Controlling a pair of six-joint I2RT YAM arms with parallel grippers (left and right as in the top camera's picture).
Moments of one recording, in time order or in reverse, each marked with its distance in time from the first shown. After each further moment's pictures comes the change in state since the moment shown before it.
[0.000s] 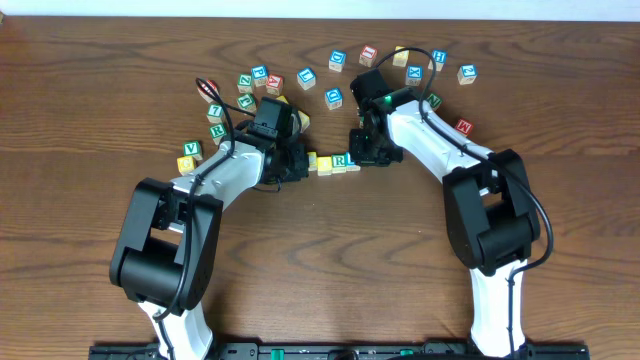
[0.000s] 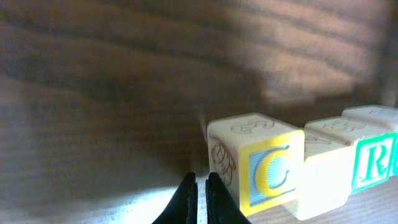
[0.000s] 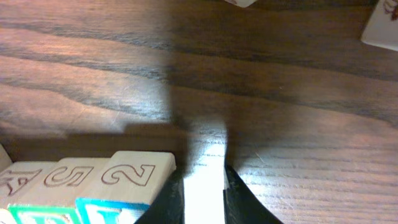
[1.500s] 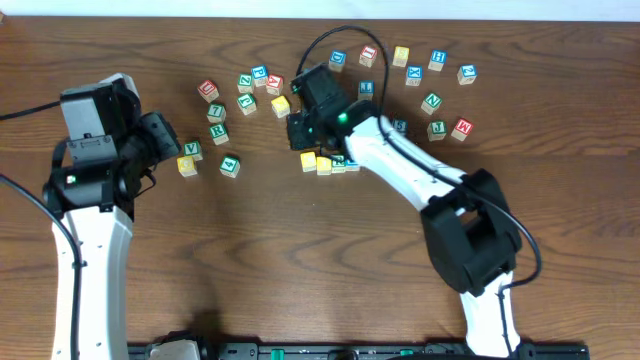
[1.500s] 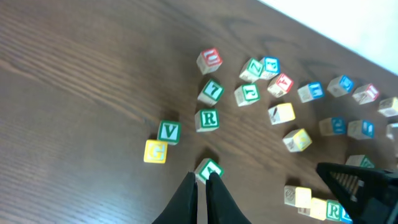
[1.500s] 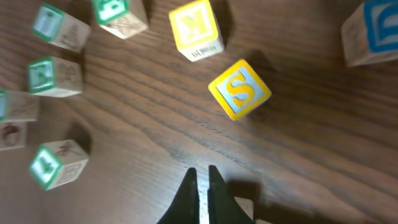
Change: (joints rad) left arm 0.504 -0.647 0.049 -0.314 -0.126 0.122; right arm 0.208 -0.029 0.054 0.377 0.015 -0.003
